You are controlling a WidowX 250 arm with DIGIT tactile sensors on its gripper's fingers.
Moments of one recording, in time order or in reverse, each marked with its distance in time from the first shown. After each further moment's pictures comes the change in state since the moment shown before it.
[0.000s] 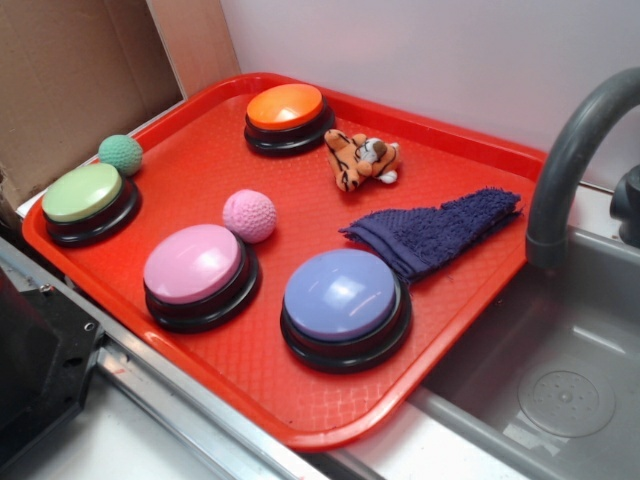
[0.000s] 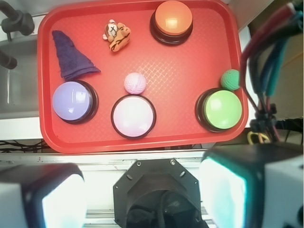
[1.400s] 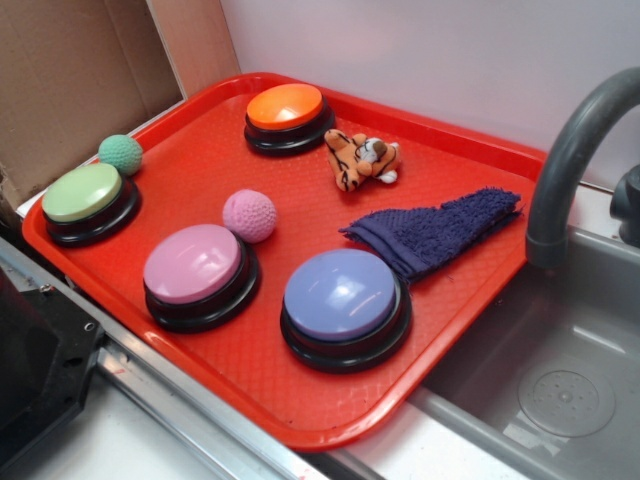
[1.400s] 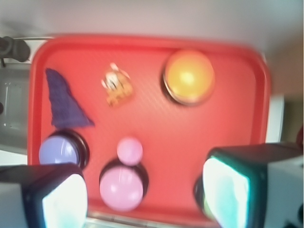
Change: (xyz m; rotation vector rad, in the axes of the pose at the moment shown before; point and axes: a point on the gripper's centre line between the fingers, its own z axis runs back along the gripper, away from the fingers) arm 0.148 0.001 -0.054 -0.074 0.100 -0.272
